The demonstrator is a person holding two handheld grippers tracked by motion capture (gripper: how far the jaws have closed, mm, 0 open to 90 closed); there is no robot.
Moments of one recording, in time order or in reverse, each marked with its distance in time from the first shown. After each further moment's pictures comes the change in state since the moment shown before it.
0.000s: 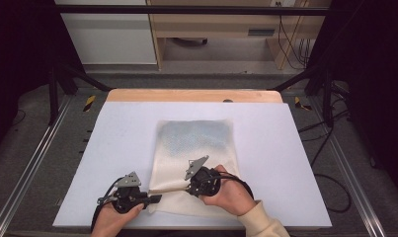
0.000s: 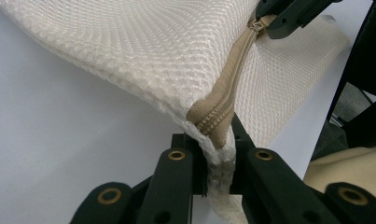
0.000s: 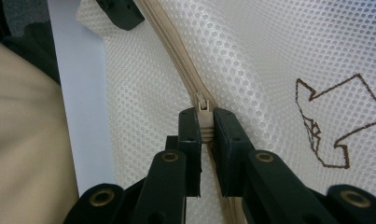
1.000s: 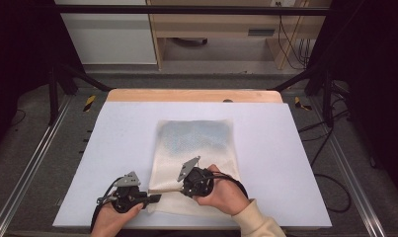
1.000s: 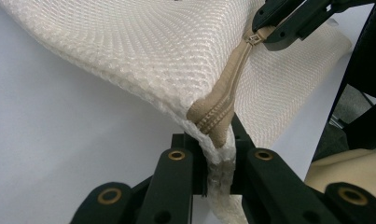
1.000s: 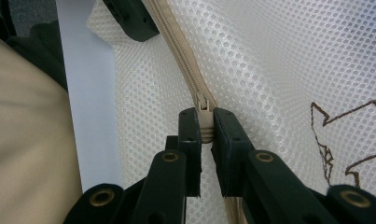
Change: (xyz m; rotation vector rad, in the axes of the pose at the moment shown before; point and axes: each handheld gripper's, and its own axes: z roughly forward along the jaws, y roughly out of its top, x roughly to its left) left arm 0.001 0.000 -0.001 -0.004 0.002 -0.008; right arm 0.006 0.015 0.008 0.017 0.016 -0.045
